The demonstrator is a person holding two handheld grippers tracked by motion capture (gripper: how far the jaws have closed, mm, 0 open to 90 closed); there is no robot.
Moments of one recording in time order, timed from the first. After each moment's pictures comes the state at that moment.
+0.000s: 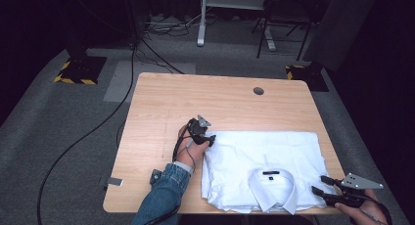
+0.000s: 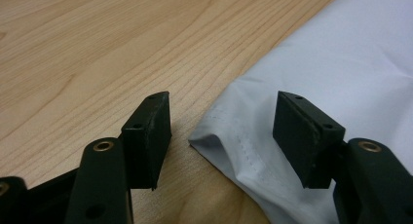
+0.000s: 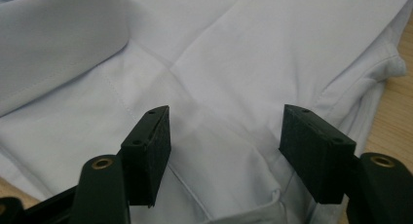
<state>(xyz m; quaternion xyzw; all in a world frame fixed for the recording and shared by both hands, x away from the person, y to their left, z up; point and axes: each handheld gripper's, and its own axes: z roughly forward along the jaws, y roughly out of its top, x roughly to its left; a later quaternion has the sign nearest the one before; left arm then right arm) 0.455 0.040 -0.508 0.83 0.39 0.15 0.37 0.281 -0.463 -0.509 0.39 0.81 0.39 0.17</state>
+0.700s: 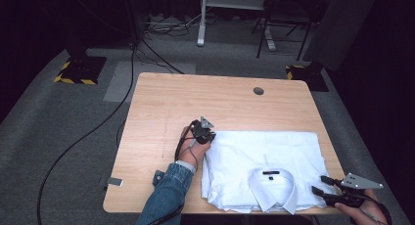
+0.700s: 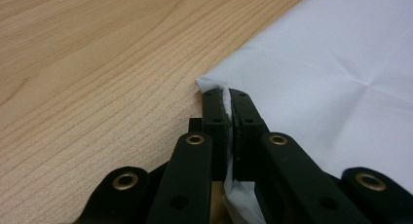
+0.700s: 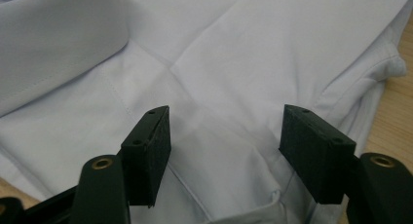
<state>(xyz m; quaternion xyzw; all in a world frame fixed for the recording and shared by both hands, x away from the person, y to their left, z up) 0.450 0.033 -0.507 0.83 0.38 0.12 0.39 0.281 -0.463 -0.509 0.39 0.81 0.39 0.17</state>
